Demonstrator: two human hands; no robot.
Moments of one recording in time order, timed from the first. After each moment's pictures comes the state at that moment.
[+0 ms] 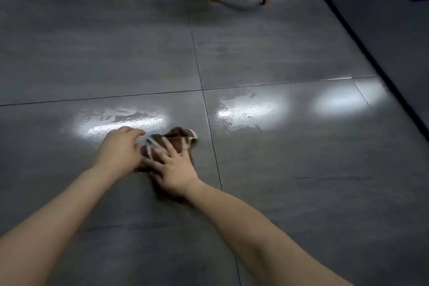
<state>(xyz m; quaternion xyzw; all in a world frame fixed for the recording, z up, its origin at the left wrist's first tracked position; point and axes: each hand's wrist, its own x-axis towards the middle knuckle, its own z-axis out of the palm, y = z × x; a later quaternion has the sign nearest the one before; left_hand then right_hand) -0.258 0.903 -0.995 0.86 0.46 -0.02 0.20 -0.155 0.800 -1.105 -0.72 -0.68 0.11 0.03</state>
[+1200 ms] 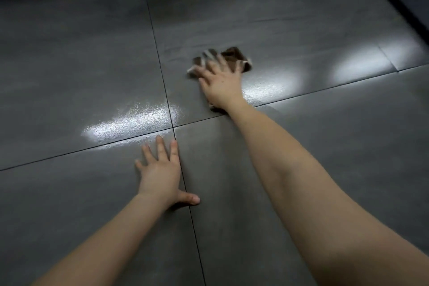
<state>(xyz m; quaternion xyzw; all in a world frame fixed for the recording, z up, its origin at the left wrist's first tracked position) -0.051 0.922 -1.080 0.86 0.38 -0.32 0.09 0.191 0.960 -1.117 -0.85 -0.51 0.06 0.07</state>
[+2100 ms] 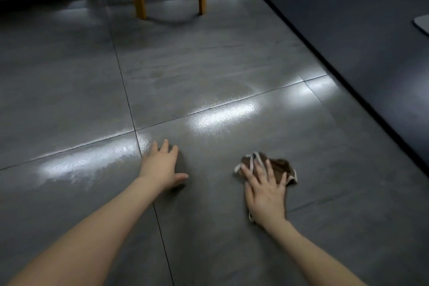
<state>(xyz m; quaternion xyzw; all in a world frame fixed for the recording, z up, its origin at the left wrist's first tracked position) -0.012 0.866 -1.057 0.92 0.28 -0.24 0.13 0.093 0.611 -1.115 -0.94 -0.33 0.05 0.08</state>
